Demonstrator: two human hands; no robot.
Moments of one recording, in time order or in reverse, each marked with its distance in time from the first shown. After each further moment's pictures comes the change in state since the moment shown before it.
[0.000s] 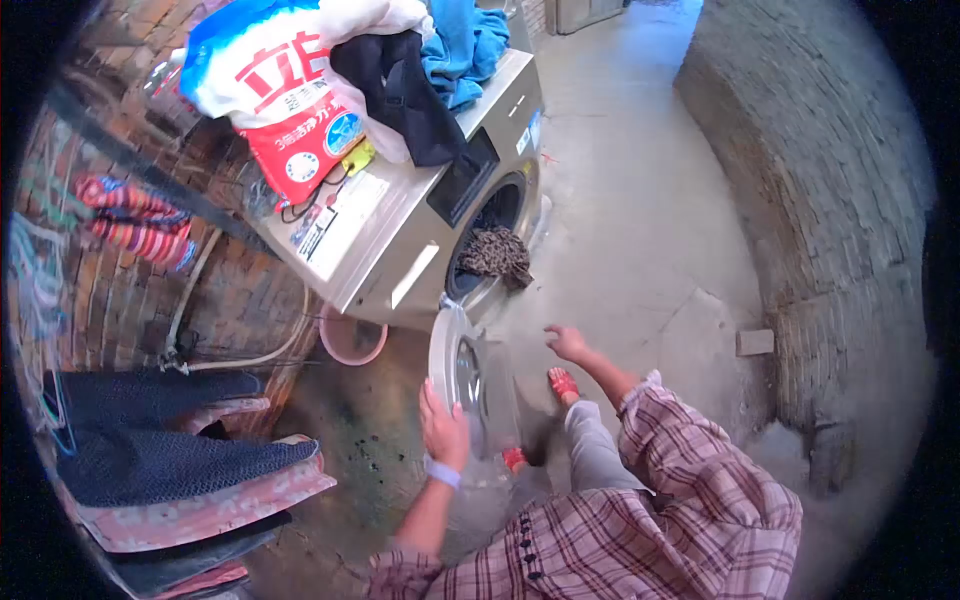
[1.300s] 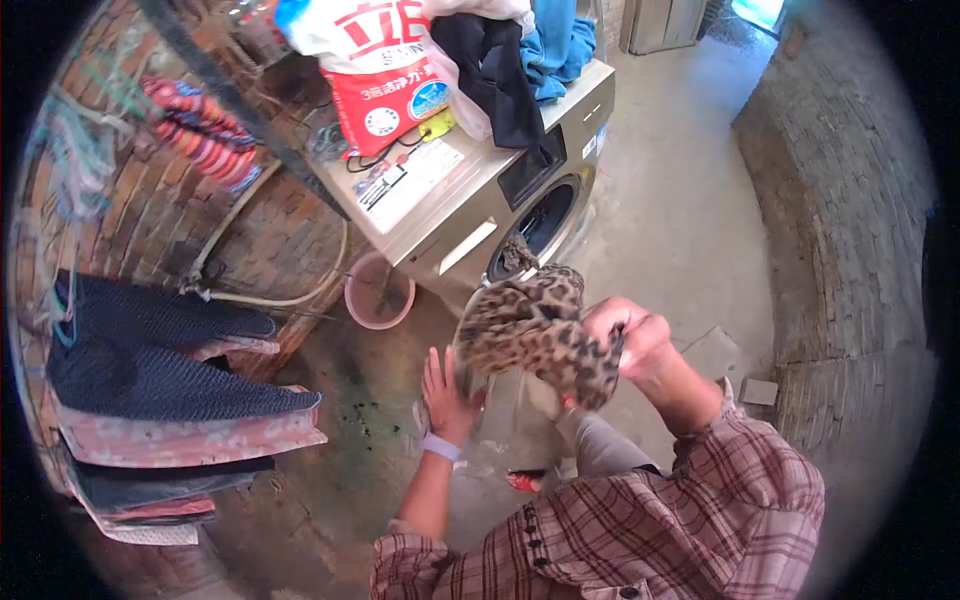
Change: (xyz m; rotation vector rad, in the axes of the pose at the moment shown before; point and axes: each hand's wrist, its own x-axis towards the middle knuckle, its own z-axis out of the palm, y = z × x) left_hand -0.008 -0.012 -0.032 0.231 0.043 0.265; right_hand -0.182 -0.253 -0.197 1.308 -1.104 -0.828
